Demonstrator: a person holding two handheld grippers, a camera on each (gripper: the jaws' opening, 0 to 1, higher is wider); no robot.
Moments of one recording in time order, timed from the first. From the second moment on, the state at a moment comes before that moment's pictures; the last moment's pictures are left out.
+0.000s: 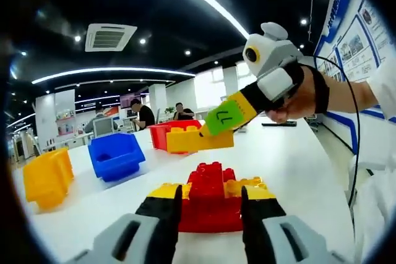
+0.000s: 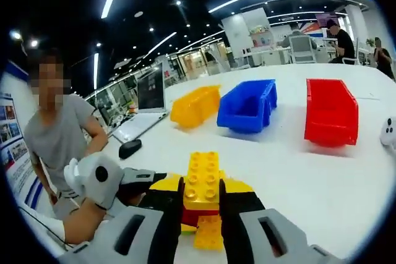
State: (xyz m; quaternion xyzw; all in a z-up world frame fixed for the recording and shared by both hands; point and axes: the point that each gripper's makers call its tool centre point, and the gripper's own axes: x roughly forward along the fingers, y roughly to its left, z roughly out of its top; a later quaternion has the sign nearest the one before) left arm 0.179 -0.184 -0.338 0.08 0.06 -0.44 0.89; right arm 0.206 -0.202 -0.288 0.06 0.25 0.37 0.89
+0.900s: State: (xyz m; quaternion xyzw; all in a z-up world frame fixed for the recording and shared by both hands) left arm 0.223 -0.005 -0.274 0.03 0.04 -0.12 0.99; right arm 0.309 -0.058 -0.233 0.01 0.22 0.40 0.89
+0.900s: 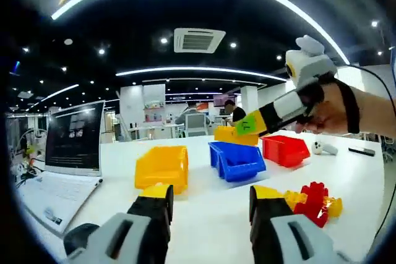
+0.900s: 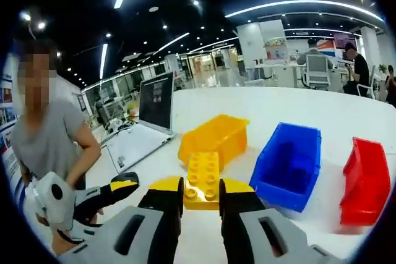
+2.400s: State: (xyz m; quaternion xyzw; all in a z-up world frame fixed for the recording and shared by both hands) left arm 0.222 -0.056 -0.292 0.03 0.06 -0.21 0.97; right arm 0.335 -0.083 -0.211 -0.11 0.14 0.40 0.90
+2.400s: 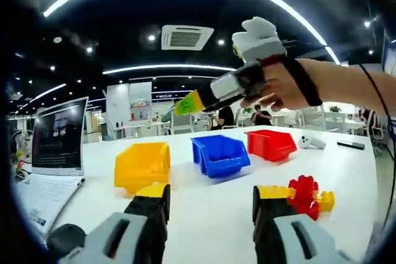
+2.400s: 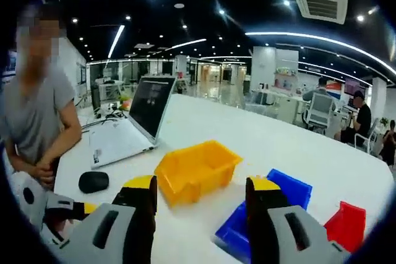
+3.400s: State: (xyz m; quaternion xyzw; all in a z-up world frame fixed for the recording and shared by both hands) left arm 0.184 -0.156 -0.327 0.04 0.09 -0.44 0.89; right arm 0.207 -0.217 -0.286 -0.10 0.17 0.47 0.86
